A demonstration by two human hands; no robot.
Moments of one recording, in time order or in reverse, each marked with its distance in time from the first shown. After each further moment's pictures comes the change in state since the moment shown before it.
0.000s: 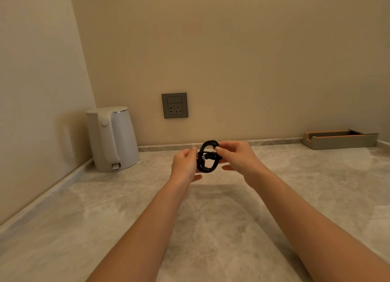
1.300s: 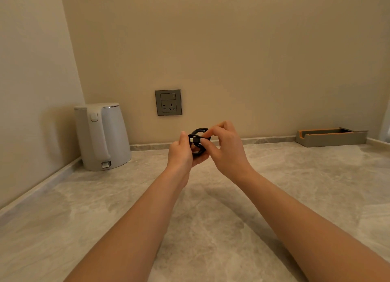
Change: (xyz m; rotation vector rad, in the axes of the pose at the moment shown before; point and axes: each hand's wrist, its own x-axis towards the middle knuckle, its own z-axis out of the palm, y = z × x) left_hand 0.017 0.003 0.010 -0.389 -0.027 0.077; right_hand 0.005 0.009 0.021 -0.433 0.257 -0.574
